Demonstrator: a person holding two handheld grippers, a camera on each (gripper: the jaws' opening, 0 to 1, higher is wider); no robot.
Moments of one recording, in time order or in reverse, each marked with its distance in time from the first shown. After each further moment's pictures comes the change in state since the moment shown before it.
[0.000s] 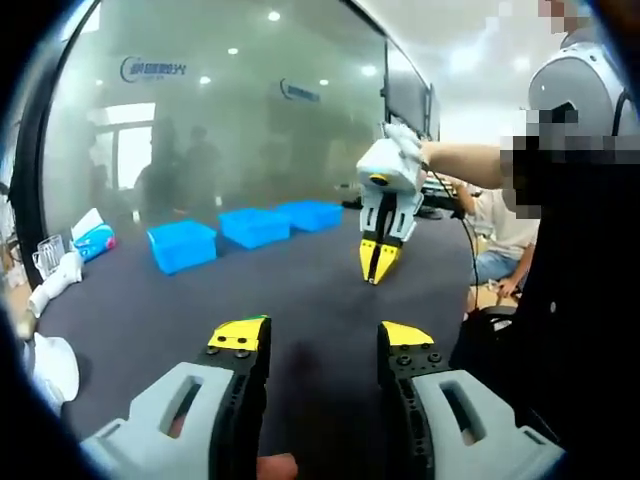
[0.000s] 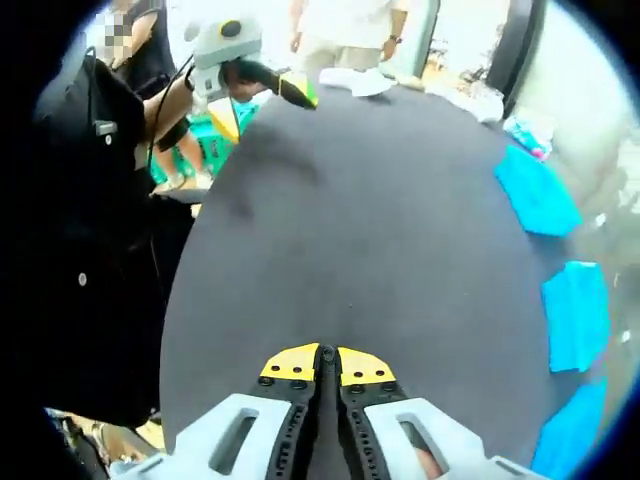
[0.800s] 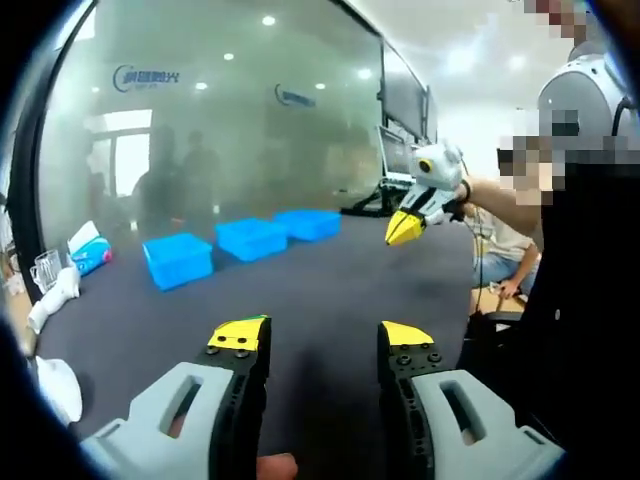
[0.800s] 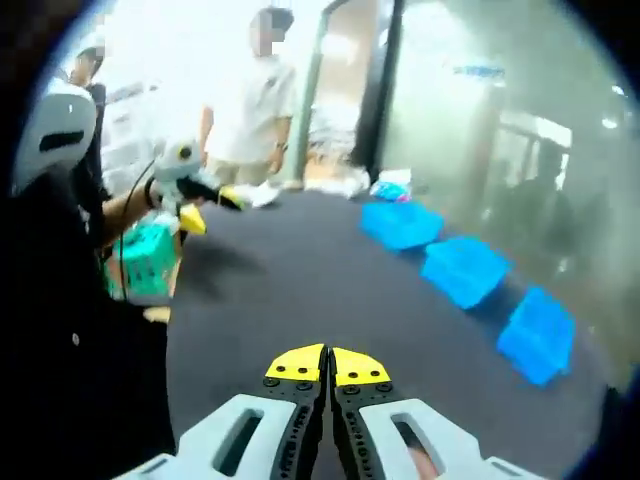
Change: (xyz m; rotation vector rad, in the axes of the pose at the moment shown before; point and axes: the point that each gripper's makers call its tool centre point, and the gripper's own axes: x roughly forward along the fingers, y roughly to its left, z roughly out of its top) left arm 0.011 -0.003 0.015 0.024 -0.013 -0.008; right arm -0.103 -0.015 -0.029 0.313 -0.490 -0.434
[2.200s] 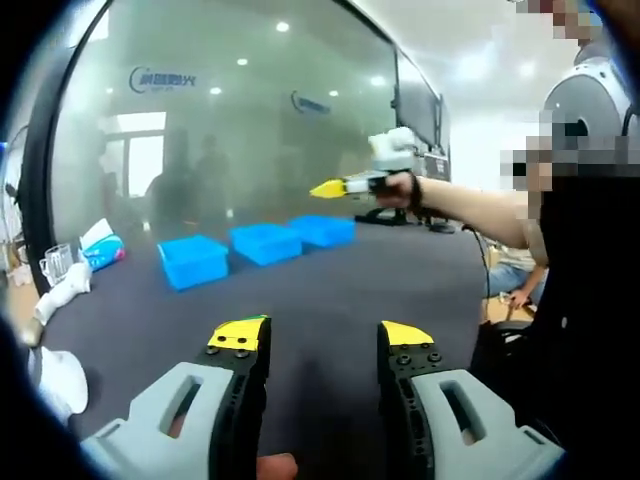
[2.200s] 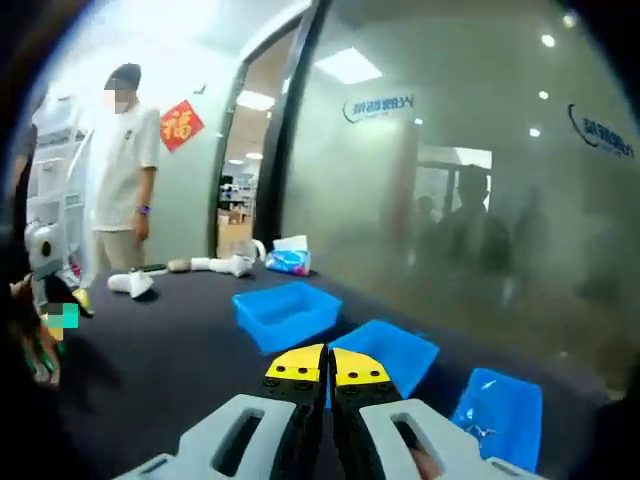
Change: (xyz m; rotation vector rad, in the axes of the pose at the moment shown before) left arm -0.007 0.017 0.000 -0.030 -0.040 0.065; right arm 0.112 -0.170 0.095 0.114 -0.191 -0.302
